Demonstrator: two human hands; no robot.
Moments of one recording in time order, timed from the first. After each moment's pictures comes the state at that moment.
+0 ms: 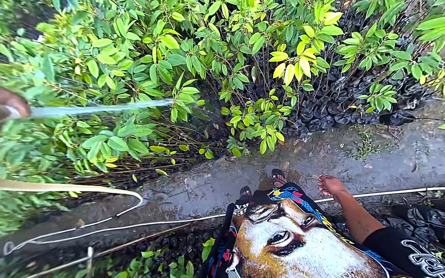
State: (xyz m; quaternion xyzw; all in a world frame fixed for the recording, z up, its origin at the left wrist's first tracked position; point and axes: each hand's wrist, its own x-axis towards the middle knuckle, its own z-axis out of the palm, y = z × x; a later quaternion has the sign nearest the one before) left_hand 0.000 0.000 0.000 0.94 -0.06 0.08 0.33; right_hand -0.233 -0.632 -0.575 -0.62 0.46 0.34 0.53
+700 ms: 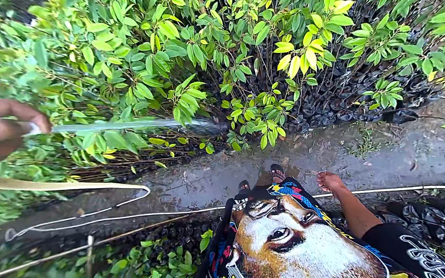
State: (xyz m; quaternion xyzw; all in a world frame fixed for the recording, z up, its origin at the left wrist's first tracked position) left_hand -0.059 -0.072 0.034 0.96 0.08 -0.19 0.21; right_hand -0.233 -0.633 -0.576 -0.63 0.46 0.35 0.52
